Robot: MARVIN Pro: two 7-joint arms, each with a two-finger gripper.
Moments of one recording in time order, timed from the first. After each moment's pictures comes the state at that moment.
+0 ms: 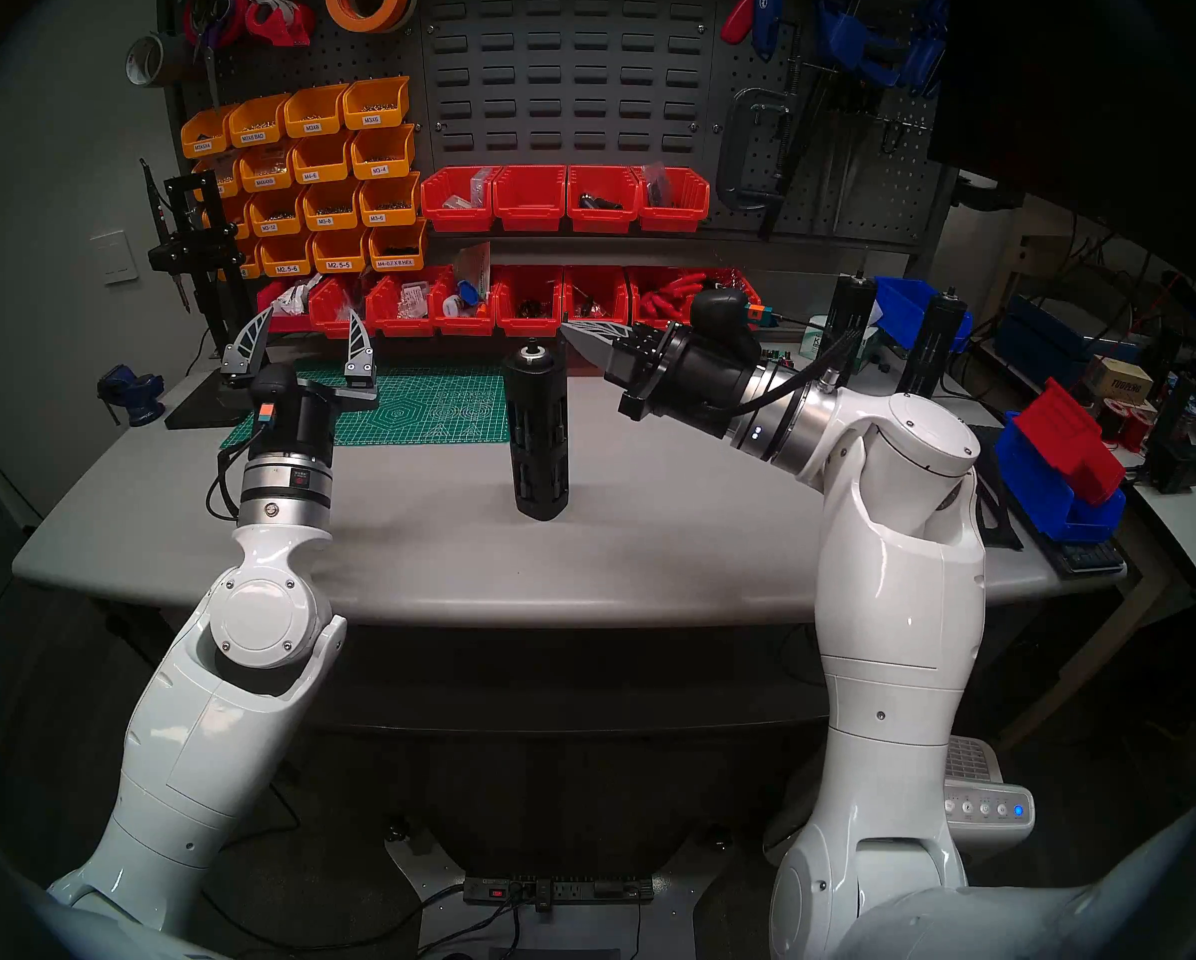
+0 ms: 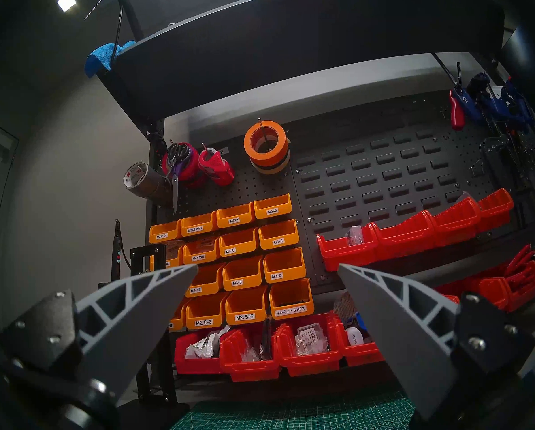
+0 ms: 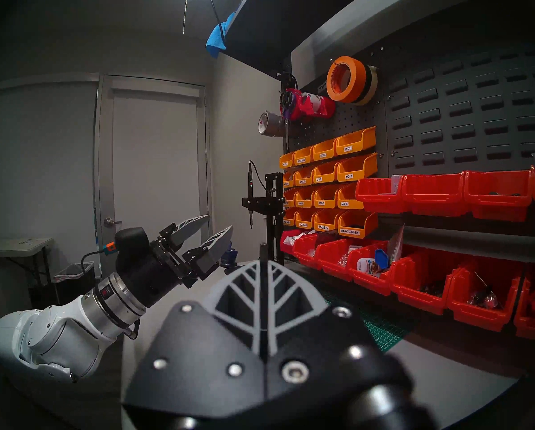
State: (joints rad) left arm 1.63 -1.23 -1.40 -1.92 0.07 -0.24 0.47; right arm -1.26 -1.52 1.76 -1.84 0.19 0.53 1.20
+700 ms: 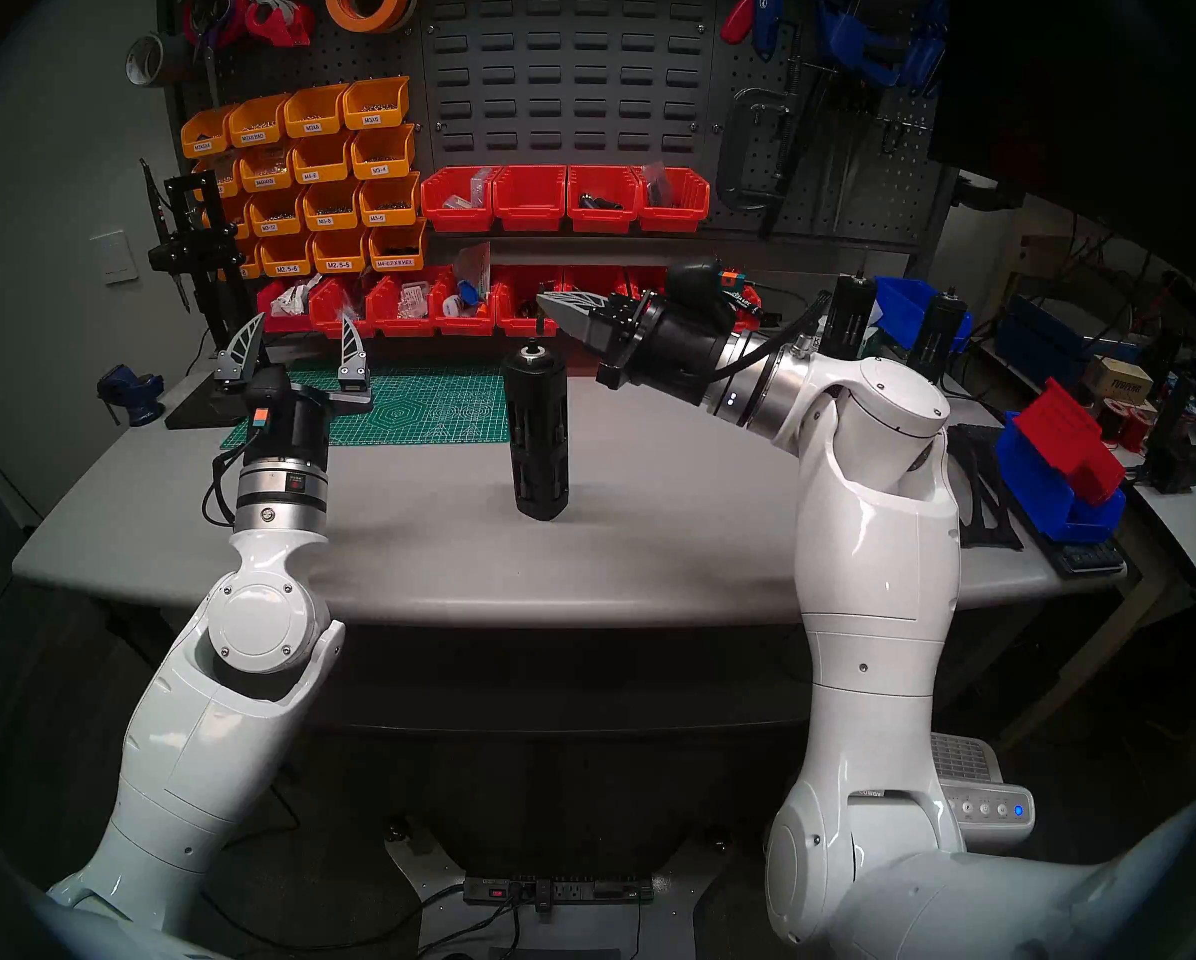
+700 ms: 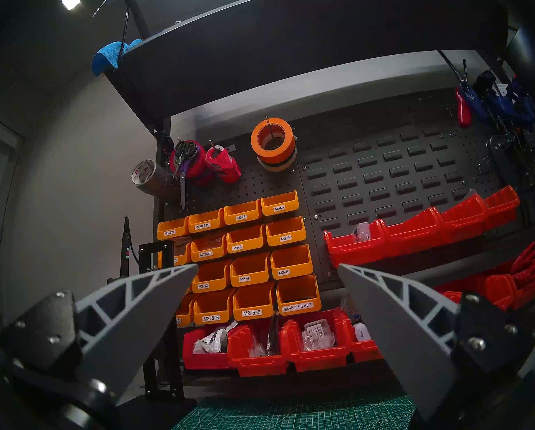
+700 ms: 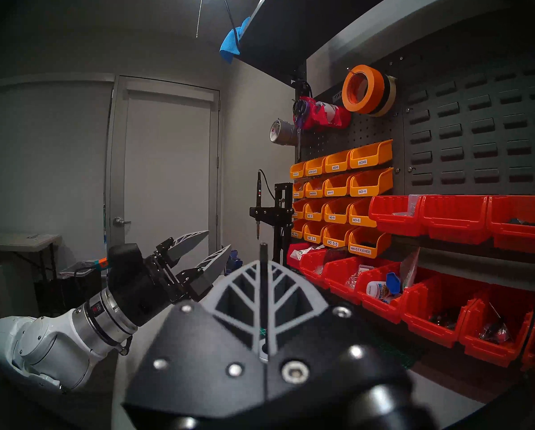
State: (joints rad) left arm 1.64 -1.23 -1.40 -1.92 0.07 -0.24 0.48; right arm -1.17 -1.52 1.71 -1.76 0.19 0.49 1.21
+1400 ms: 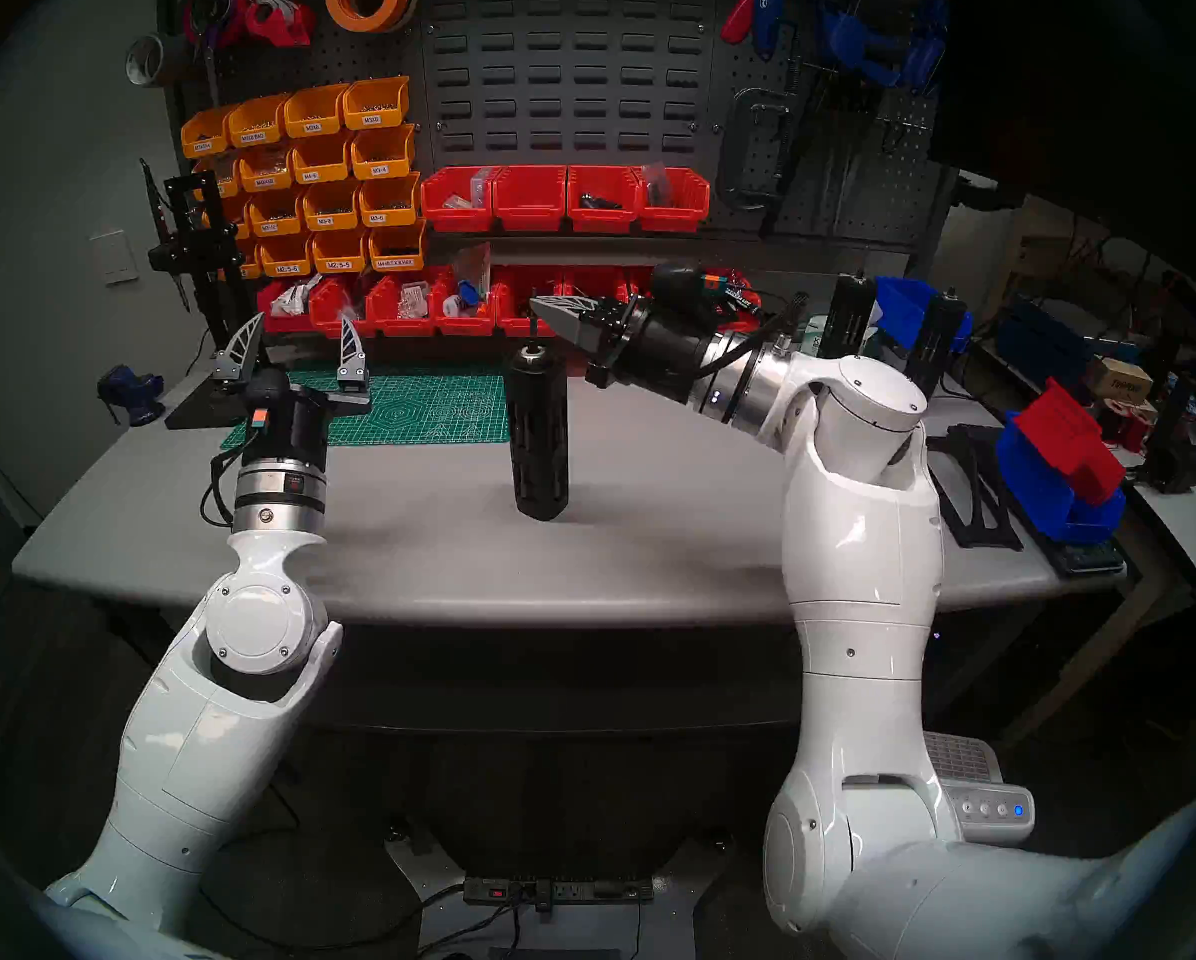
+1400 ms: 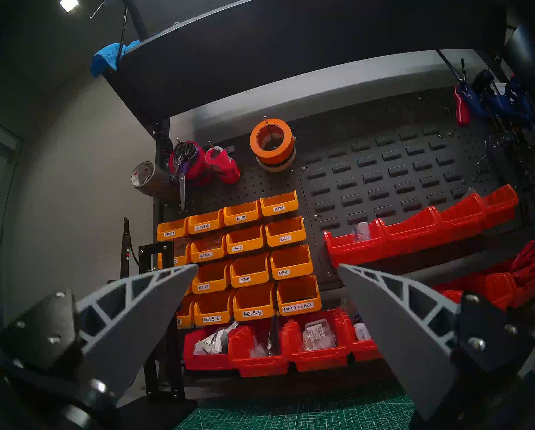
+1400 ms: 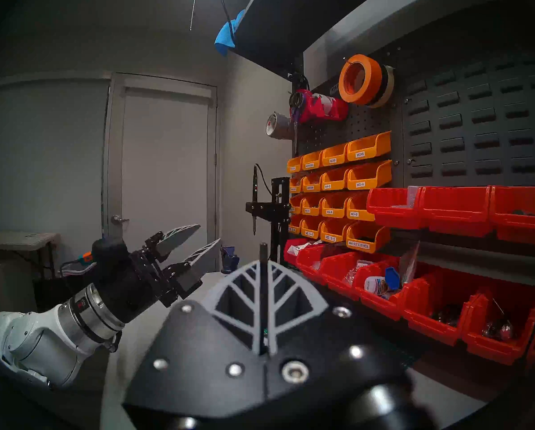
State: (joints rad) left arm 1.65 -1.22 -1.40 -1.92 0.07 -0.24 0.48; right arm -1.14 -1.52 1.69 -1.70 0.18 0.46 1.19
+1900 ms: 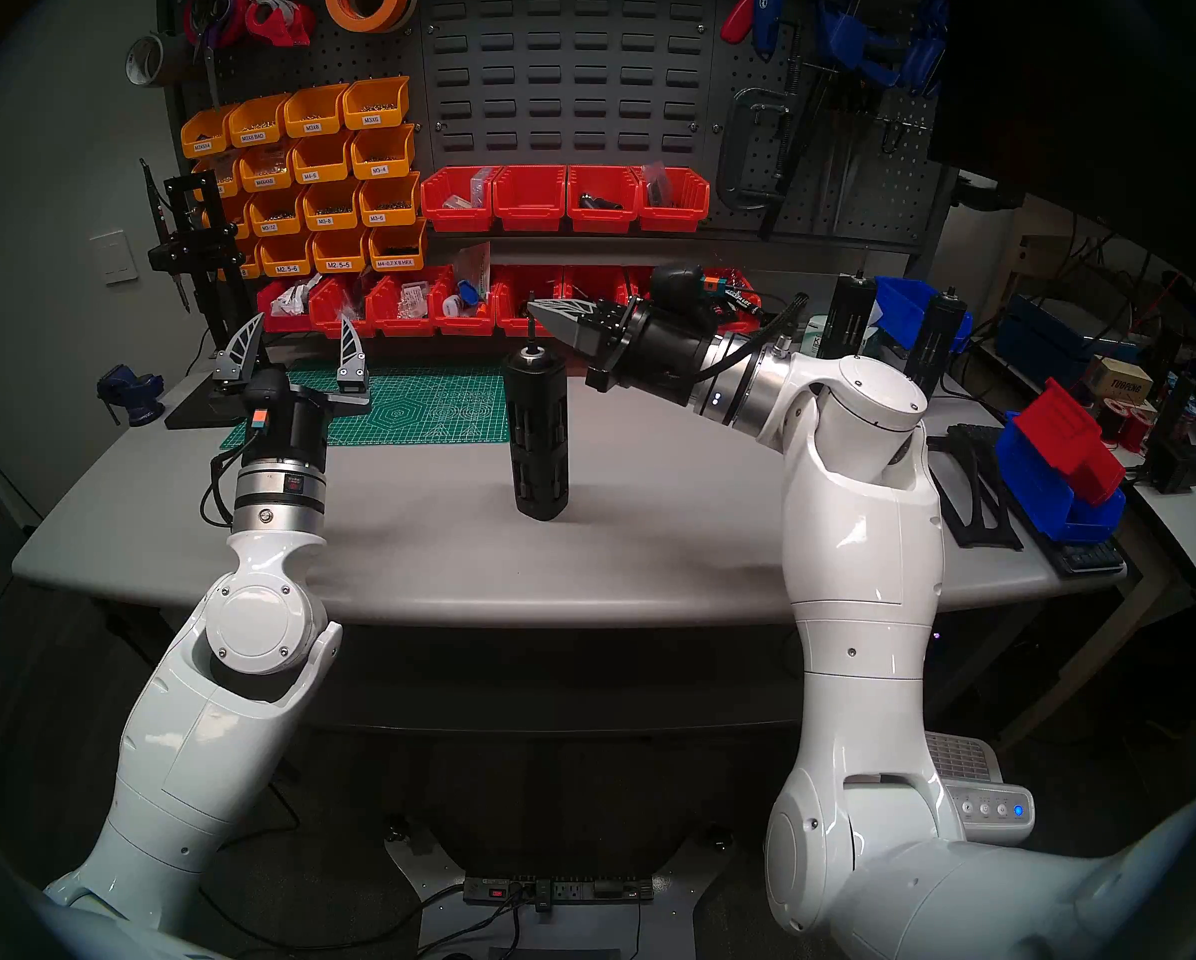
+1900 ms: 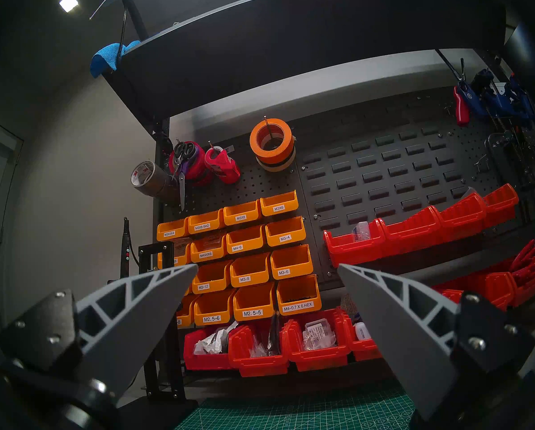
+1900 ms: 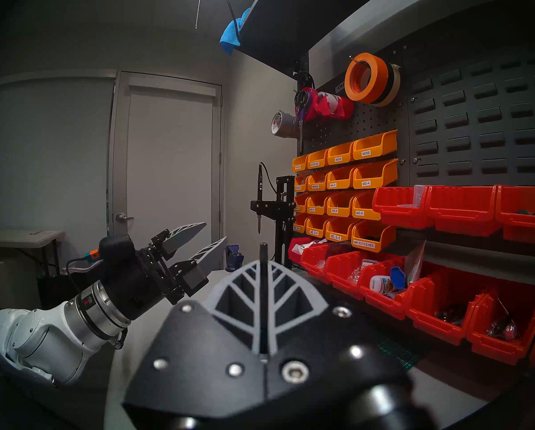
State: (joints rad) left arm 1.65 -1.22 -1.40 -1.92 0.07 -0.24 0.49; right arm -1.14 -1.52 1.69 -1.70 0.18 0.46 1.22
